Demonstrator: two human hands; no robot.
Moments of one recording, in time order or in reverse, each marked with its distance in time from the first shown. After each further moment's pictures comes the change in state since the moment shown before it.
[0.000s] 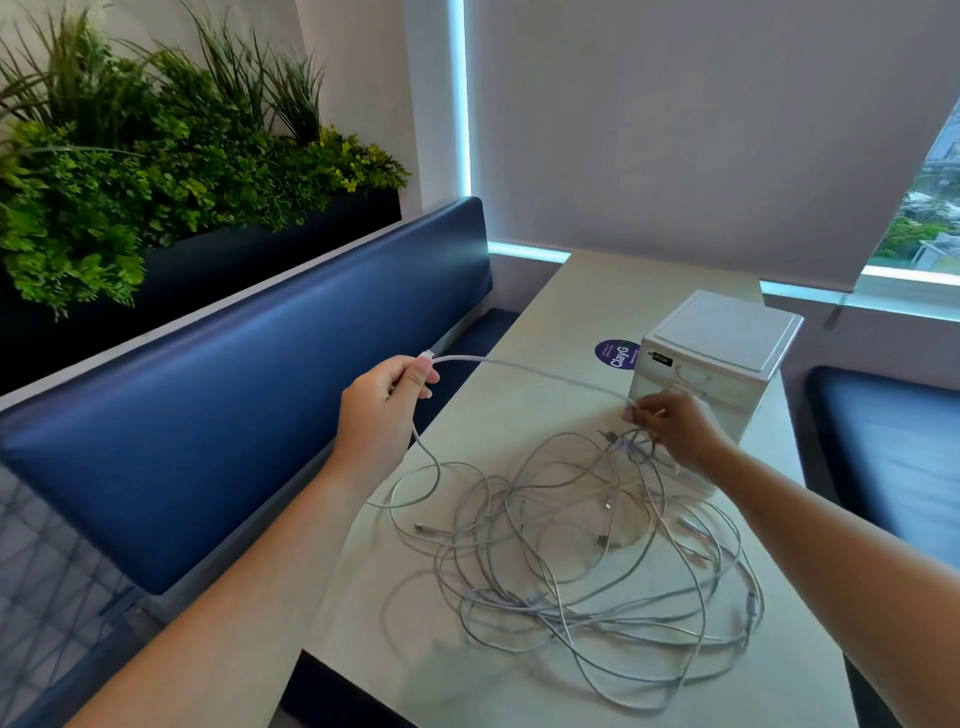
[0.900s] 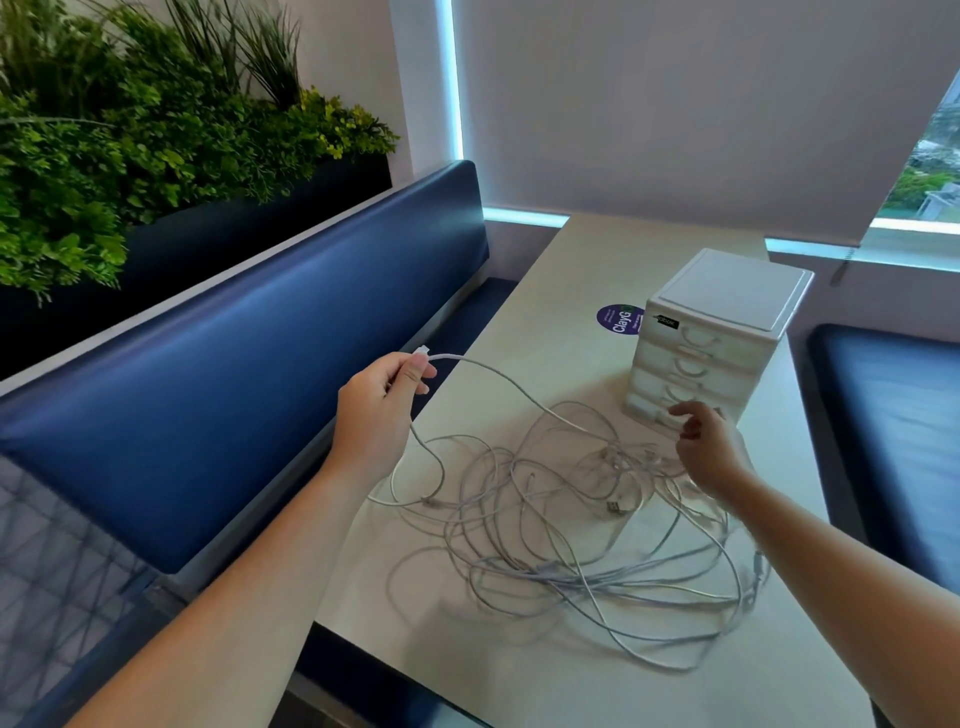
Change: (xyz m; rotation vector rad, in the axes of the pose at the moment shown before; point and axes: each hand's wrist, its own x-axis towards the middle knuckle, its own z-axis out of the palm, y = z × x) left_hand -0.007 -0.024 0.000 0.008 -0.043 -0.050; right_hand -0.037 0.062 0.029 0.022 0.189 0.239
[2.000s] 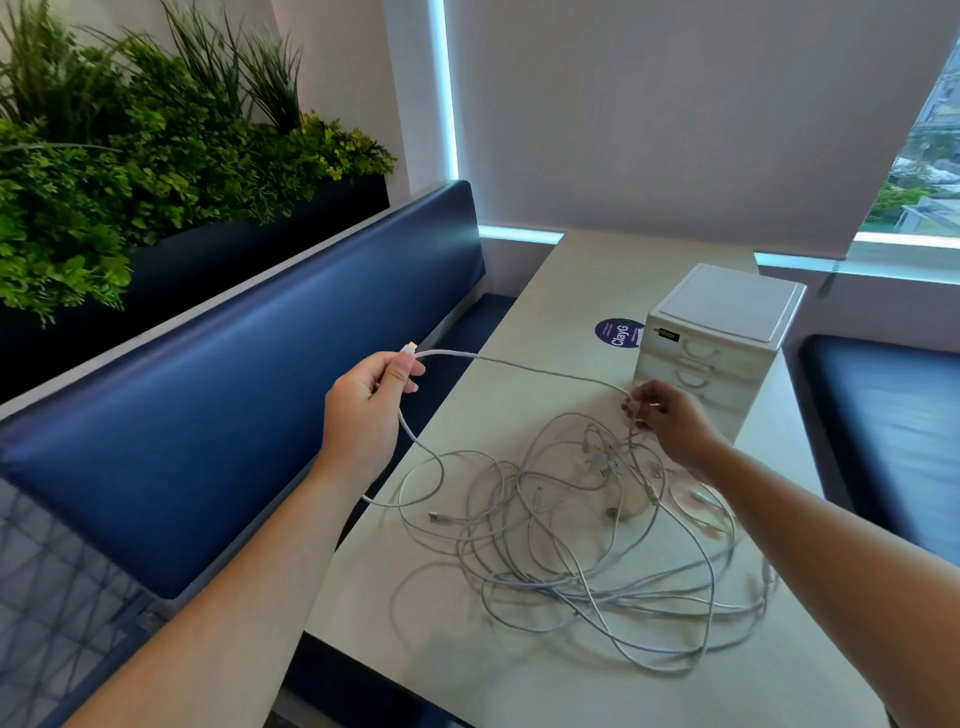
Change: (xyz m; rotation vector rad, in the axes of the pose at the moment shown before) left_hand 0.007 0.006 -0.021 -0.042 0.039 0.037; right_hand 0.011 -0.060 0.014 0.317 -0.170 -0.068
